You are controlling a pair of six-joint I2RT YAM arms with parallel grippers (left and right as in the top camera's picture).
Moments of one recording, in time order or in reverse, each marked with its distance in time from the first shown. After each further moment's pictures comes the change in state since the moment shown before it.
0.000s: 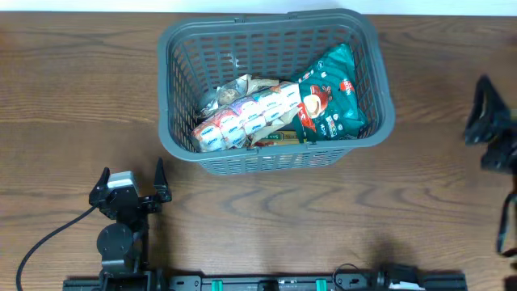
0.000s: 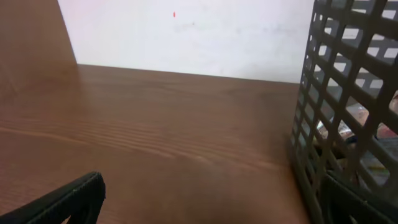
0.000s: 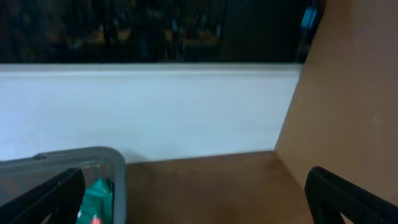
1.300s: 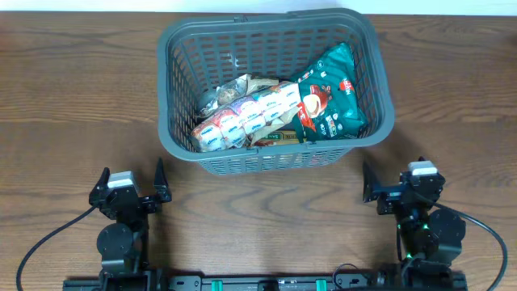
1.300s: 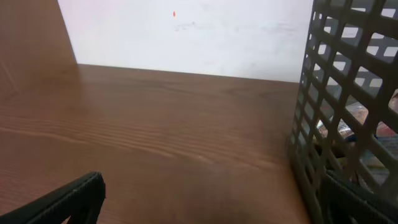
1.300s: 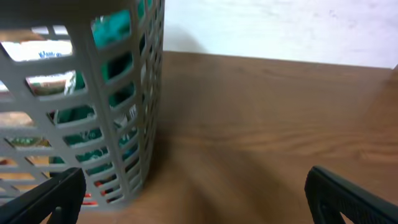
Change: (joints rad) left arm 0.000 0.001 0.002 -0.003 0.000 0.002; right arm 0.002 -0.603 -1.310 0.516 -0.266 -0.032
